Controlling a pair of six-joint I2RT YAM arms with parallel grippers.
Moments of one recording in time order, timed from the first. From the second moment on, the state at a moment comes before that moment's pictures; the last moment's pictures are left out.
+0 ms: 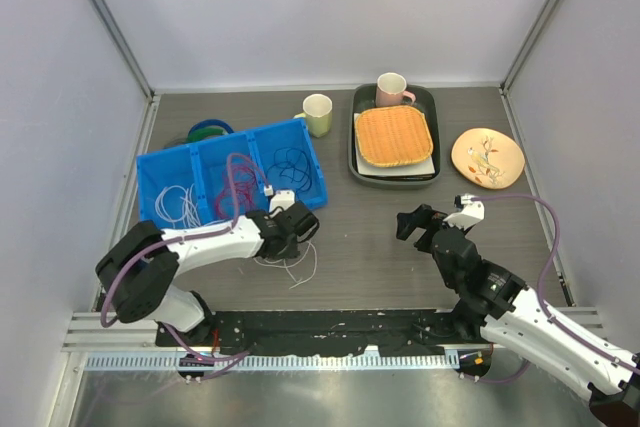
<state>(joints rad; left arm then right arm) -0.92 1.45 0.78 -0.57 -0.39 -0.91 0.82 0.44 0.33 -0.33 0.66 0.77</state>
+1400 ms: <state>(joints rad) -0.35 1.18 1.73 -0.80 -0.81 -0.48 0.82 0.38 0.33 -0.36 0.65 0.77</state>
